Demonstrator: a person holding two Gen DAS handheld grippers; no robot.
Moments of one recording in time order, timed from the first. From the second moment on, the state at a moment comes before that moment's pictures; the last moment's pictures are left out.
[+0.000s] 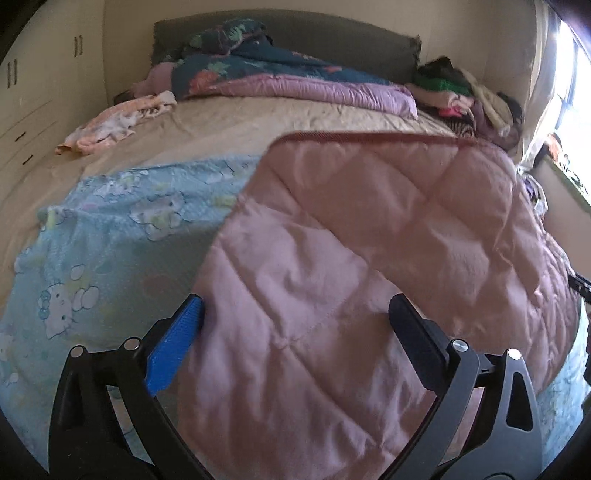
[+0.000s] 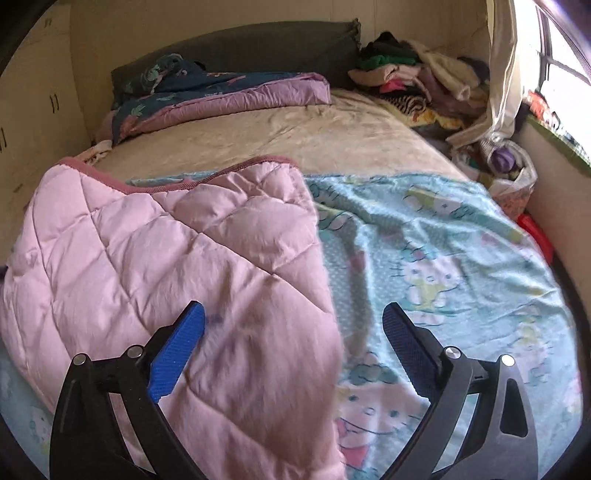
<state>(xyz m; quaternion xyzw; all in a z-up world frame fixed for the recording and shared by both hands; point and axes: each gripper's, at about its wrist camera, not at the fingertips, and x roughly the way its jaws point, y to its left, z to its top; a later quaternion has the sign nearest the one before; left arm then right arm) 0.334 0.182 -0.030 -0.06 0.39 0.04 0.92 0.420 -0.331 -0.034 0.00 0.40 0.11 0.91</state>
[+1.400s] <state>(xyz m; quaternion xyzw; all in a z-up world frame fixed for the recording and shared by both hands) 0.358 0.170 -0.012 -0.05 0.38 0.11 0.92 0.422 -0.324 -0.013 0.10 0.37 0.08 0.92</state>
